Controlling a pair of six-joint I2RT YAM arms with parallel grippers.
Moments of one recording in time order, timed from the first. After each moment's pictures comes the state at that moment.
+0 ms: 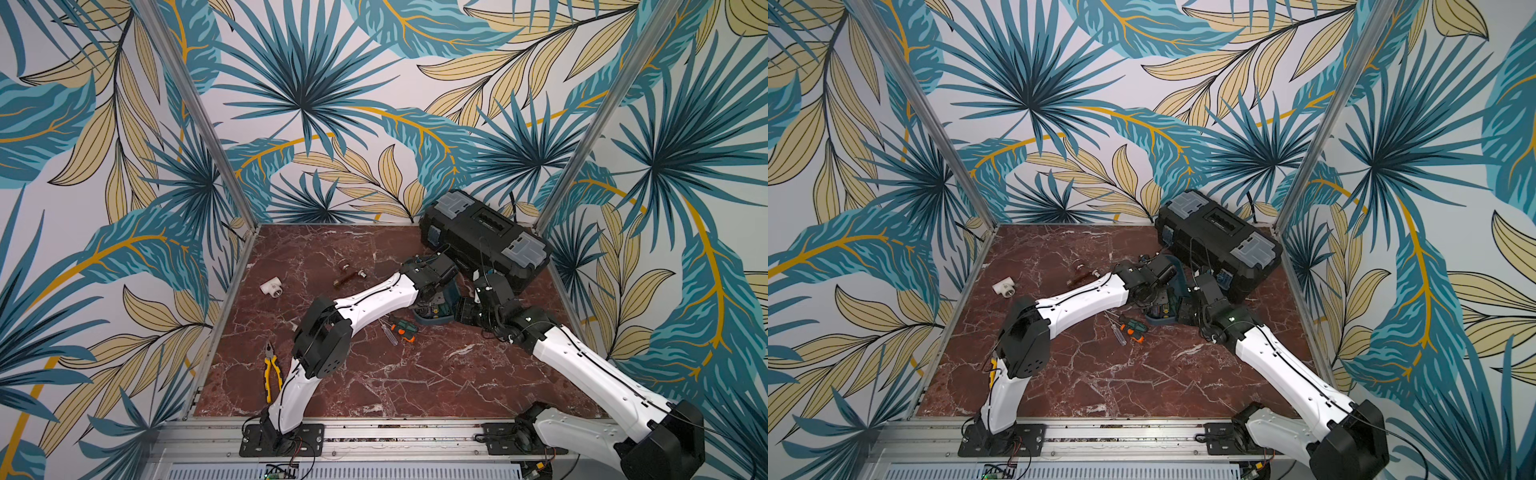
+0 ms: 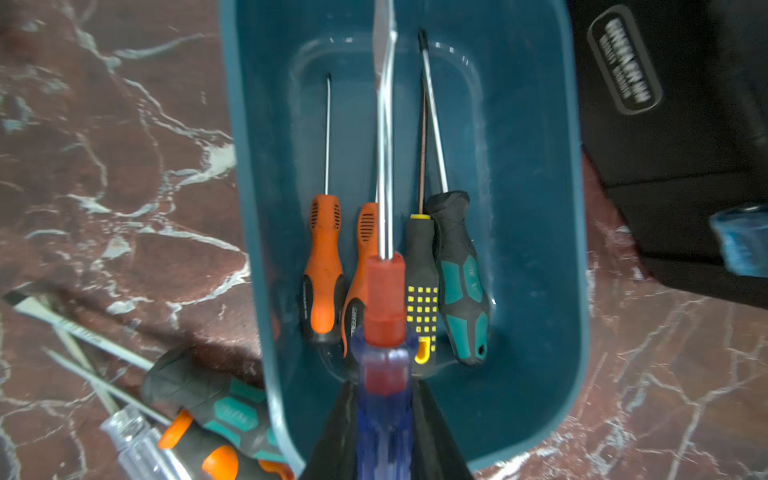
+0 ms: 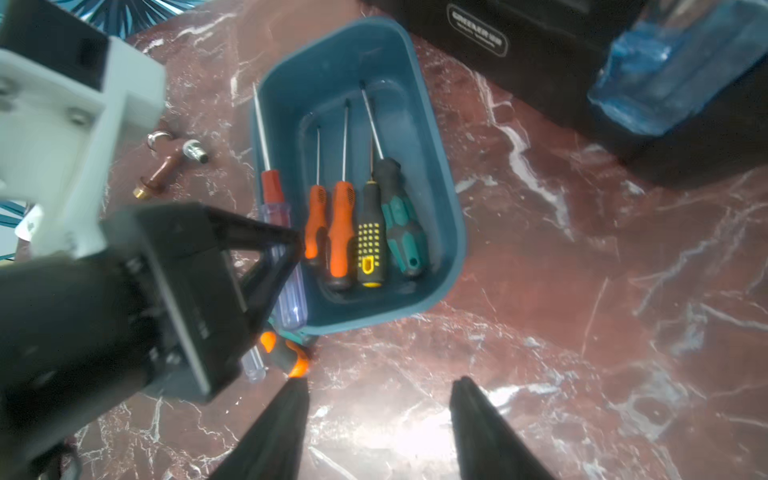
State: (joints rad) left arm -0.88 2.16 1.89 -0.87 -0.21 -0.99; right arm 0.51 1.11 0.89 -0.63 0.15 0.63
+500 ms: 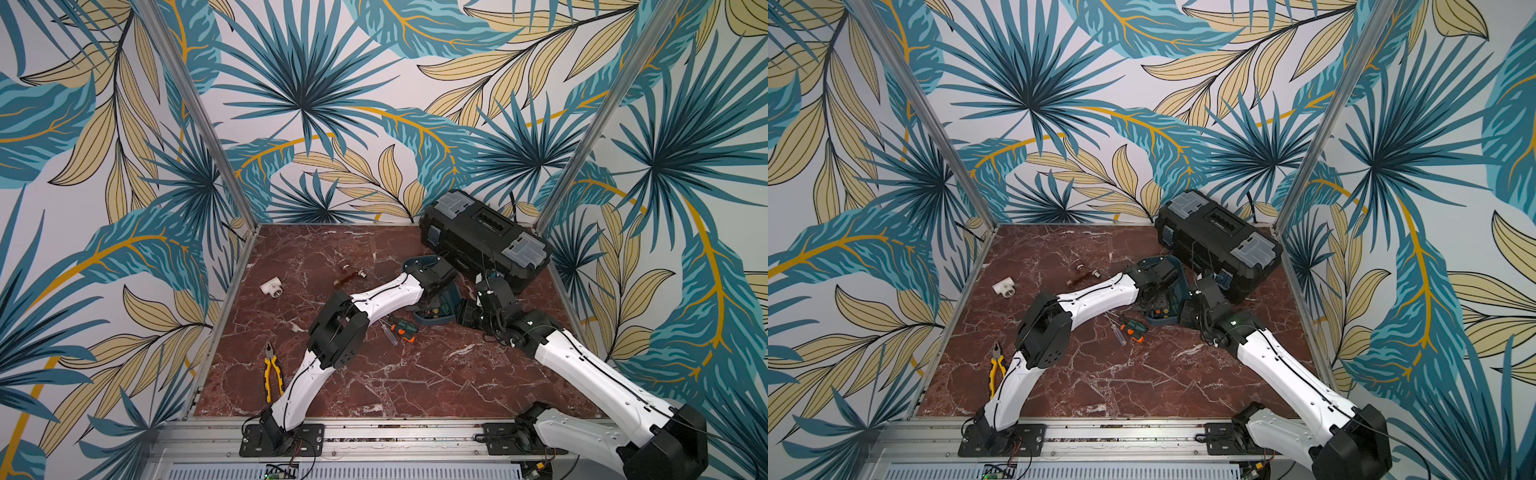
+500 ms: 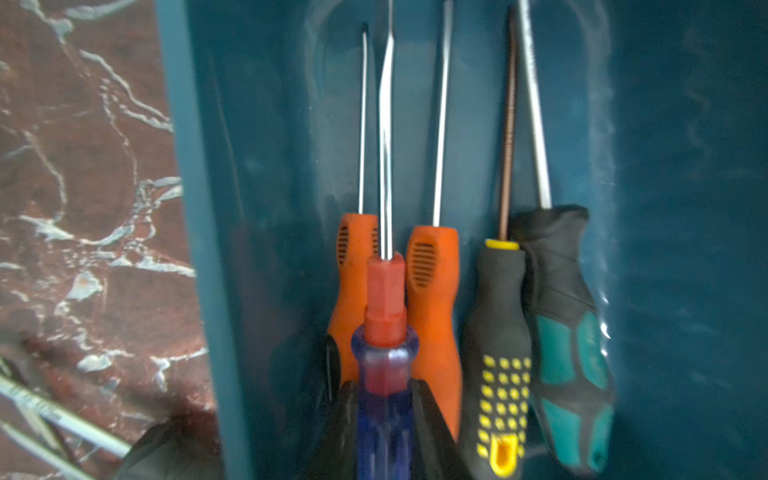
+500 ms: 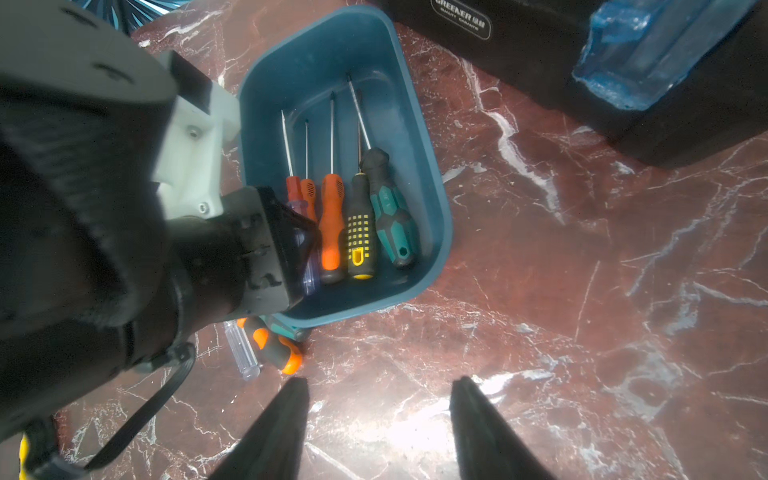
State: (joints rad) left arm -0.85 2.30 1.96 -0.90 -0.23 -0.95; right arm 0.51 1.10 0.87 -0.63 0.16 0.65
